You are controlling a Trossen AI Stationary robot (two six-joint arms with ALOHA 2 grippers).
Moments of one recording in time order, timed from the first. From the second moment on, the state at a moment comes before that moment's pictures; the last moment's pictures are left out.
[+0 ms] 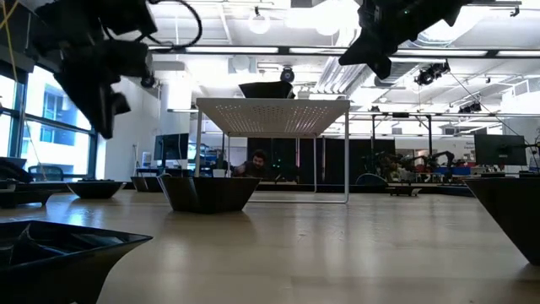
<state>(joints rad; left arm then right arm) 0.11 1.01 0.69 -0.80 0.20 -0.16 -0.55 1.11 0.95 -0.33 -0.35 0.15</state>
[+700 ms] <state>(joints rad) 0.11 1.29 0.63 -0.85 0.23 -0.25 -0.55 1.11 0.95 -0.32 -0.35 0.10</state>
